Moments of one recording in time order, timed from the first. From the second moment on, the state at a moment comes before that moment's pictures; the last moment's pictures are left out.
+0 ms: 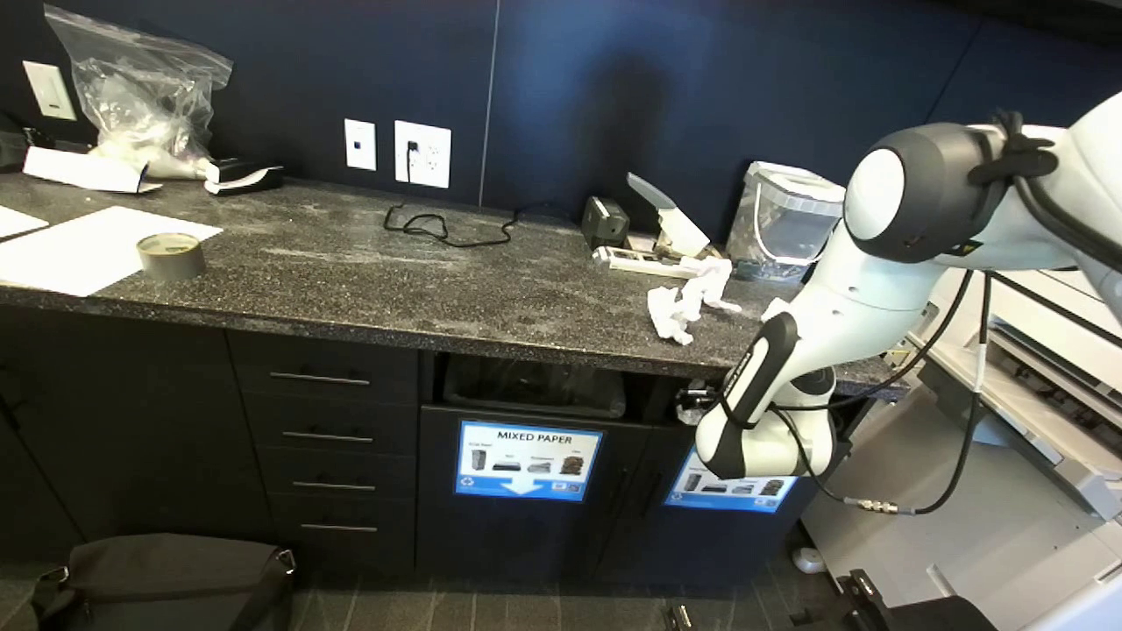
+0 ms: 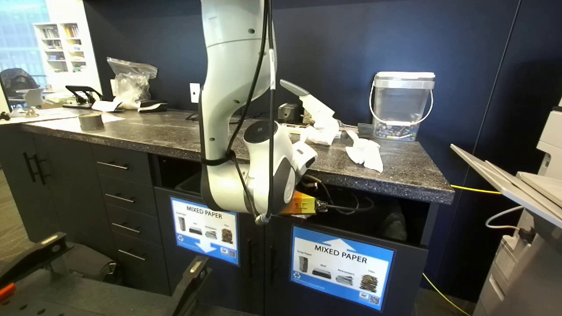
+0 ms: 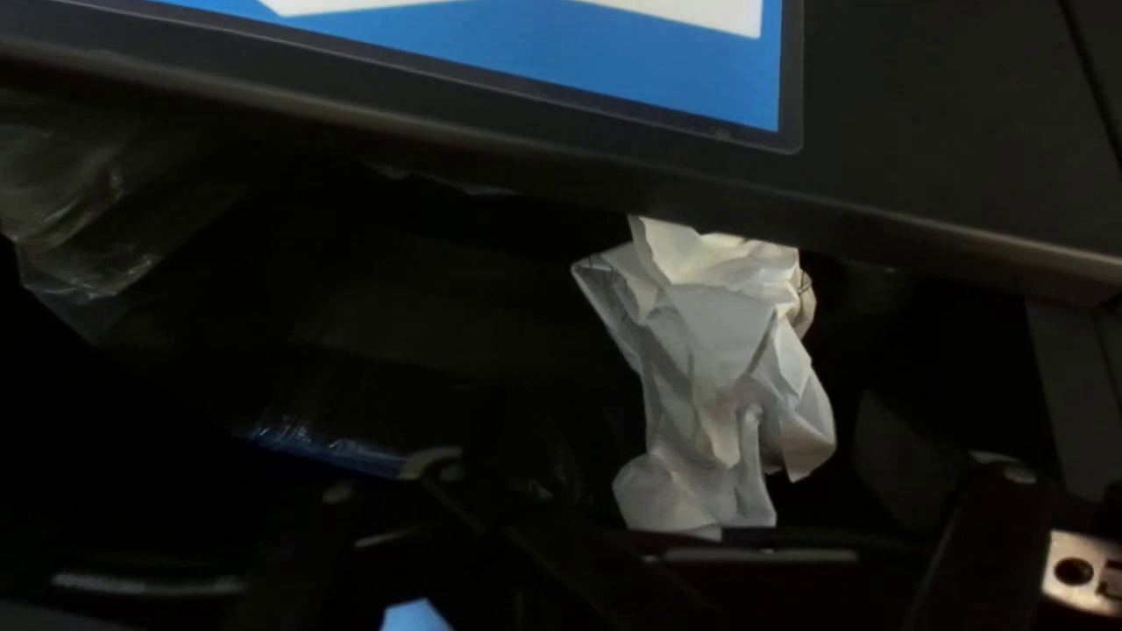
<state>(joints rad) -0.12 1.11 -0.15 -1.97 -0.07 3.80 -0.11</state>
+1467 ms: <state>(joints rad) -0.04 0.78 -0.19 -2.18 -0.11 3.38 -0.14</state>
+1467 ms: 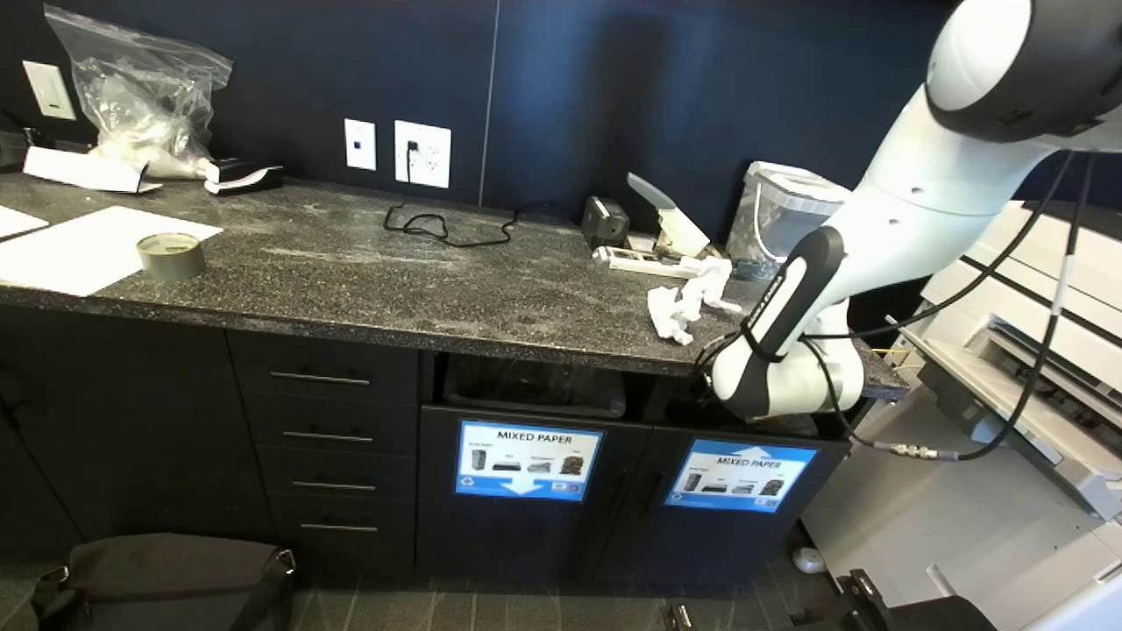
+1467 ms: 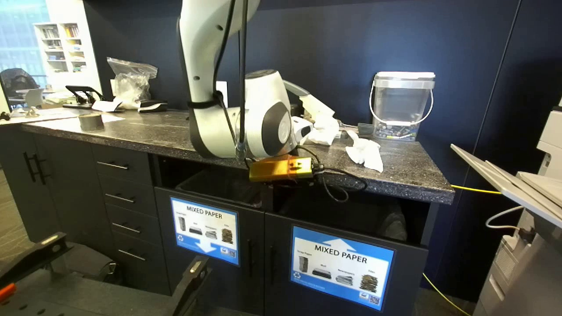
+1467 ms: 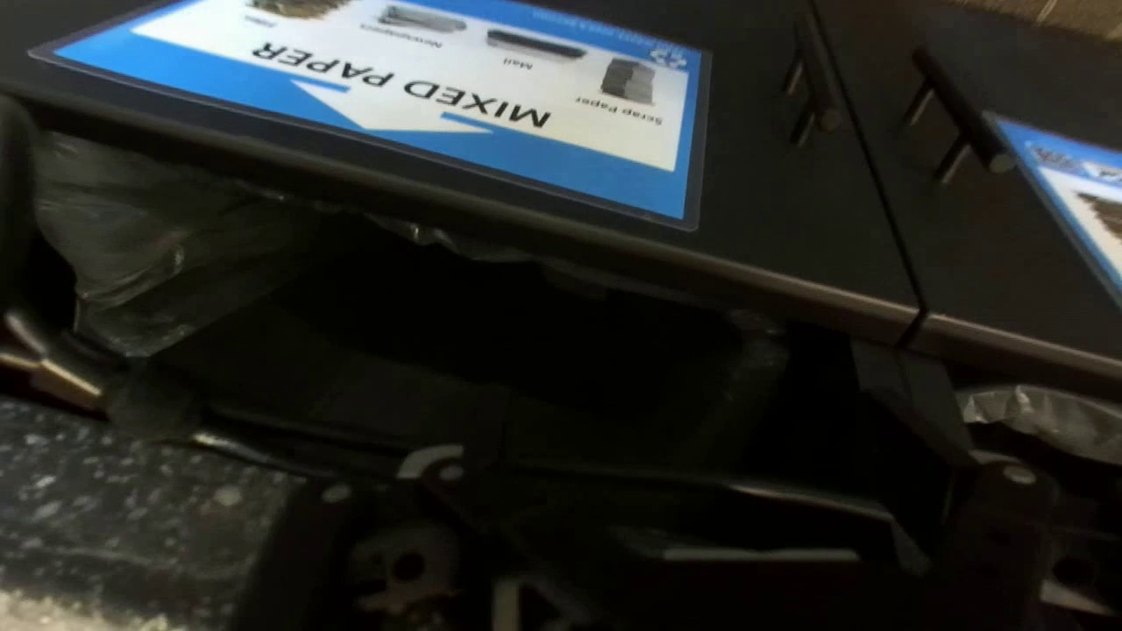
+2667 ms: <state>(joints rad) -0.26 0.52 0.09 -1.81 0.11 2.65 -0.28</state>
